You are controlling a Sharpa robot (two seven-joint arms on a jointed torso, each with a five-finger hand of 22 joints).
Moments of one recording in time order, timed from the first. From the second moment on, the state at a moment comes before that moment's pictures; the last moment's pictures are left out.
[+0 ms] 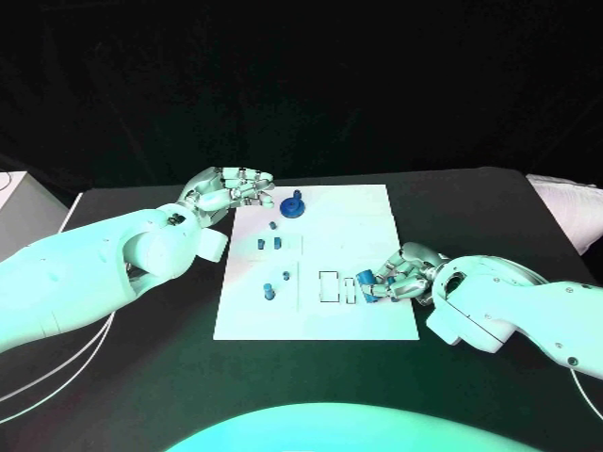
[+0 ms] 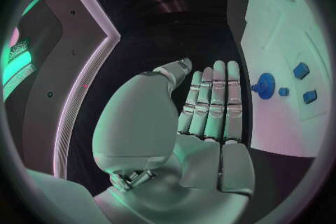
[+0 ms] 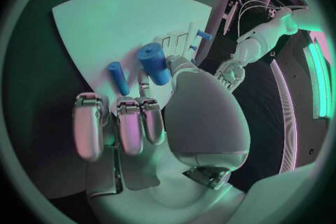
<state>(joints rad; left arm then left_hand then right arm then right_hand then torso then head) 0.90 -0.92 0.25 1.45 -0.20 -0.14 0.32 1.41 -0.19 0.49 0.10 0.13 0.89 0.20 0.30 0.26 1.06 0.15 0.19 0.07 0.99 0.10 0.51 0.36 0.18 0.86 0.20 0.42 0.54 1.16 -0.83 -0.18 1.71 -0.94 -0.39 -0.53 1.31 -0.19 0.17 0.36 0.59 1.04 0.09 0.26 0.43 1.47 0.01 1.57 1.31 1.47 -0.05 1.57 1.31 0.04 1.46 0.05 1.45 1.31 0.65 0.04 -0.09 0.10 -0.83</state>
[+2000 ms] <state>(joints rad) 0.90 -0.92 0.25 1.45 -0.20 -0.13 0.32 1.41 -0.19 0.49 0.10 0.13 0.89 0.20 0.30 0.26 1.06 0.15 0.19 0.07 0.99 0.10 0.51 0.36 0.18 0.86 0.20 0.42 0.54 1.18 -0.68 -0.18 1.65 -0.97 -0.32 -0.56 1.19 -0.21 0.28 0.29 0.40 1.05 0.09 0.27 0.44 1.47 0.01 1.56 1.31 1.47 -0.05 1.57 1.31 0.04 1.46 0.05 1.44 1.31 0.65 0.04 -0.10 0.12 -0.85</state>
